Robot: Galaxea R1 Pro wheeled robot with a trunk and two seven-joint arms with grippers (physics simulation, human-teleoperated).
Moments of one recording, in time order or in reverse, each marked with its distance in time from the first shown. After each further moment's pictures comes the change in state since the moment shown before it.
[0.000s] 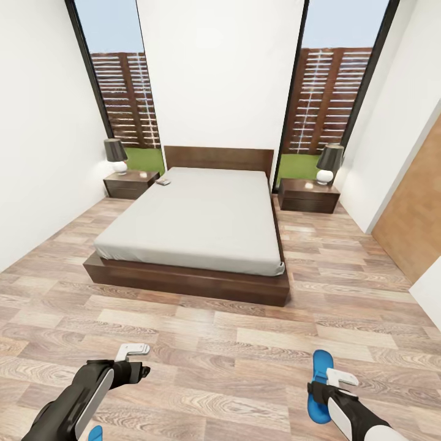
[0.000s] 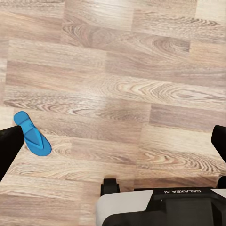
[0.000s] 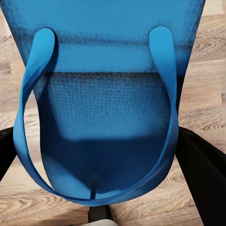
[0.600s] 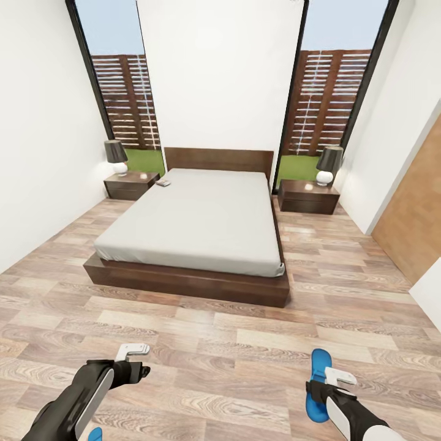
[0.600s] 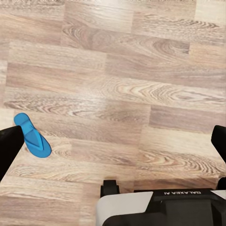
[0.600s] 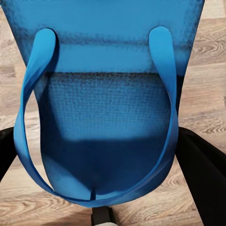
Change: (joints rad) left arm 0.000 0.000 0.000 -0.001 0.000 0.000 0.000; right arm 0.002 0.007 0.001 -0.011 -0.001 -0.001 -0.001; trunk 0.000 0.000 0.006
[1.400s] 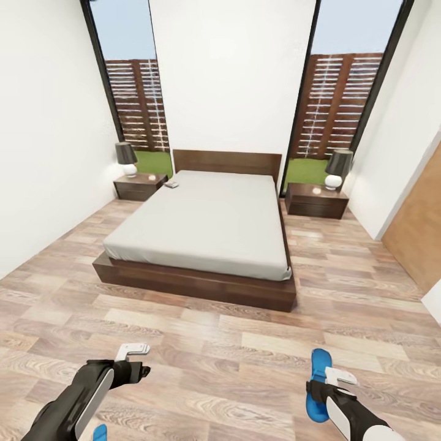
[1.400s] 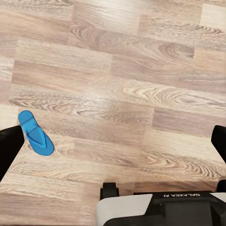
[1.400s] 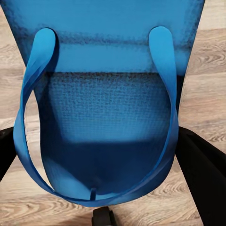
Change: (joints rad) left arm 0.000 0.000 0.000 -0.001 0.001 0.000 -0.001; right arm 0.000 -0.001 0.000 0.000 0.001 0.000 0.000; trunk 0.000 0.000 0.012
